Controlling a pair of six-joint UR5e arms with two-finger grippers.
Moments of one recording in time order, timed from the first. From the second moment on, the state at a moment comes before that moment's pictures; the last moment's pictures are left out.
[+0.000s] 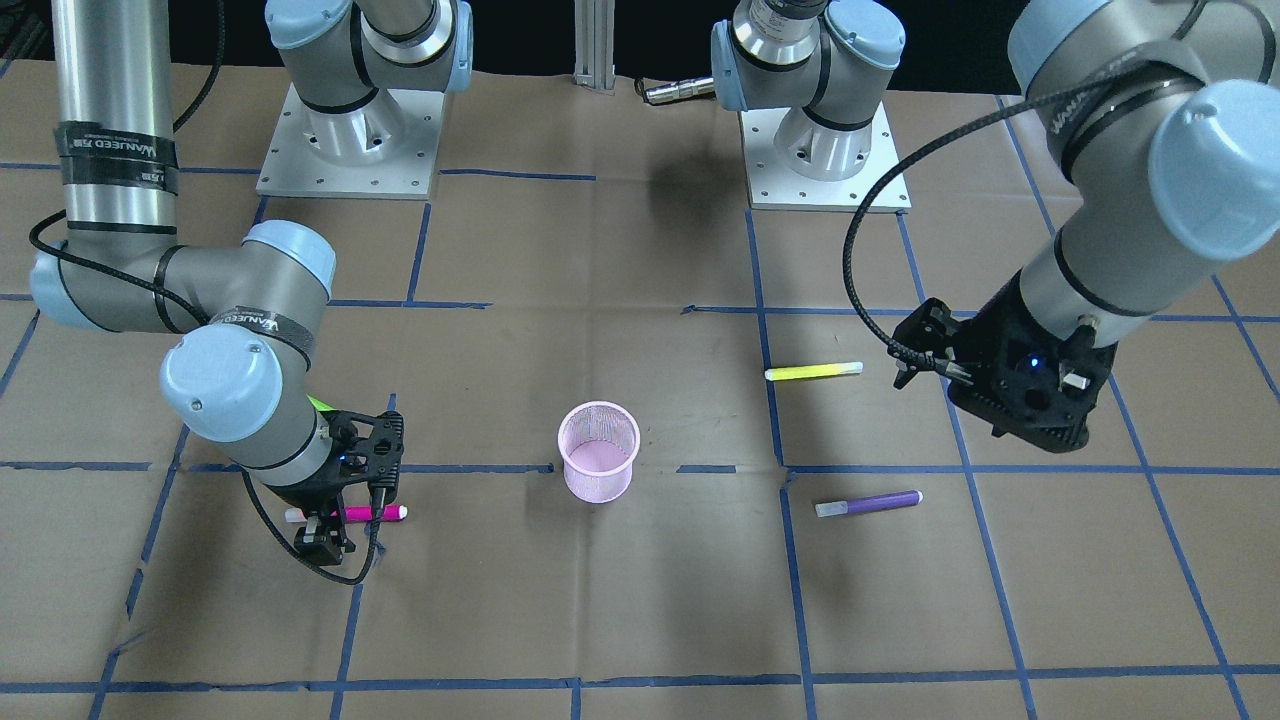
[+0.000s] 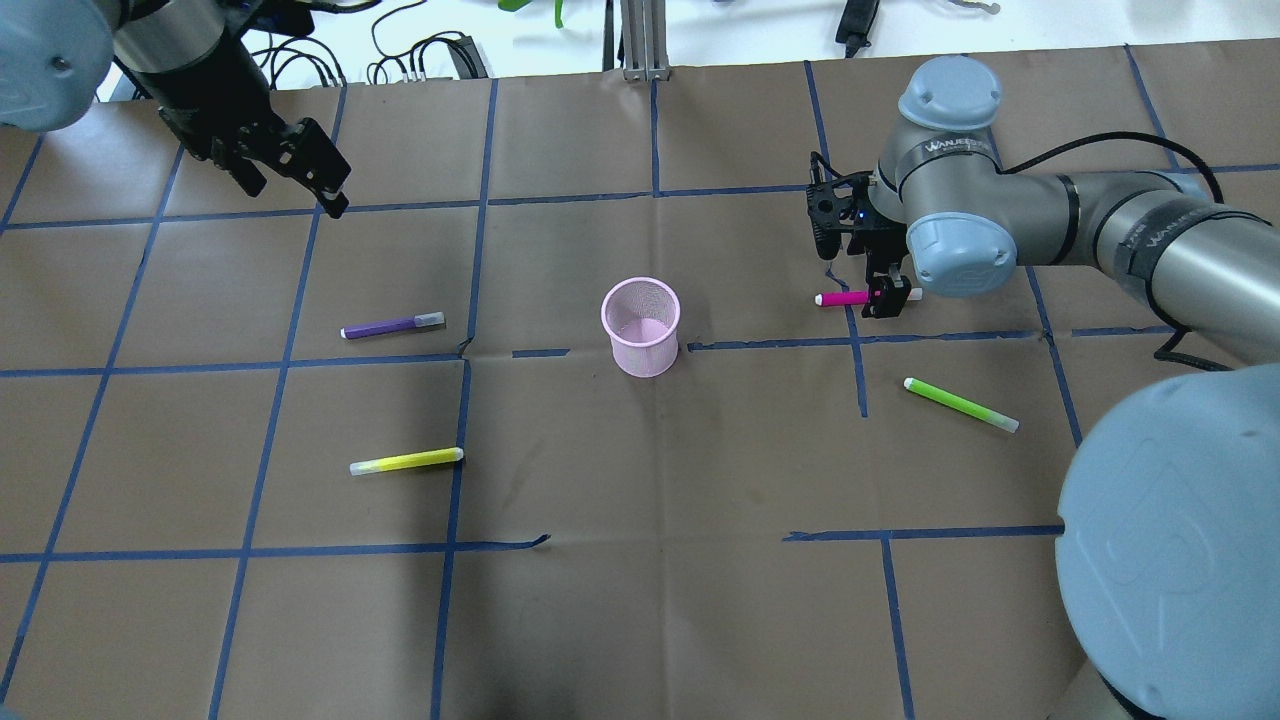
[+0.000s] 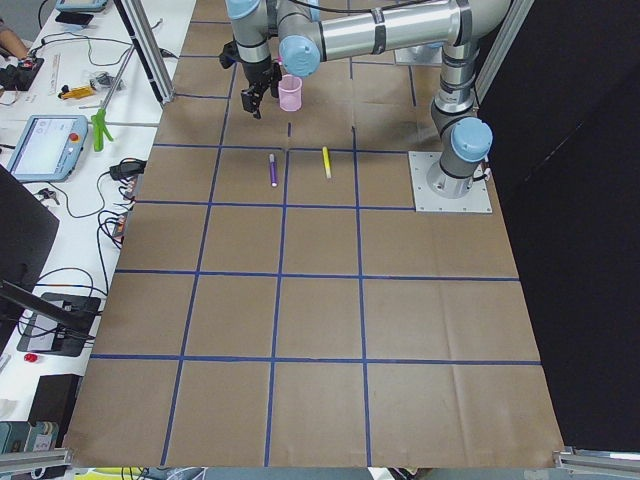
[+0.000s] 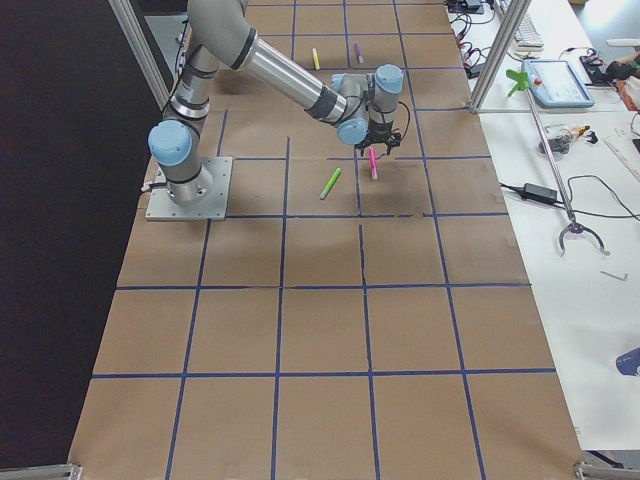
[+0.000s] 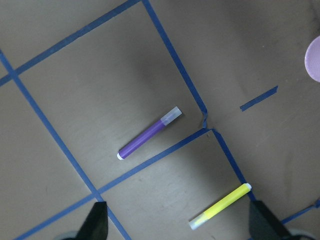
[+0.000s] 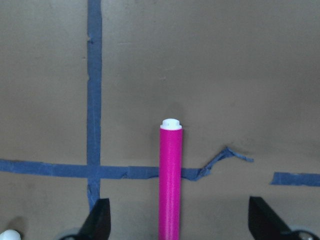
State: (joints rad) left arm -1.43 -1.86 -1.43 -1.48 1.56 0.75; right arm 1.53 -1.08 1.74 -2.24 -1.55 -1.66
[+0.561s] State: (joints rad) left arm -1.43 -1.98 -1.43 -1.36 1.58 1.11; right arm 1.53 -1.06 1.74 -2.28 -1.55 -1.66
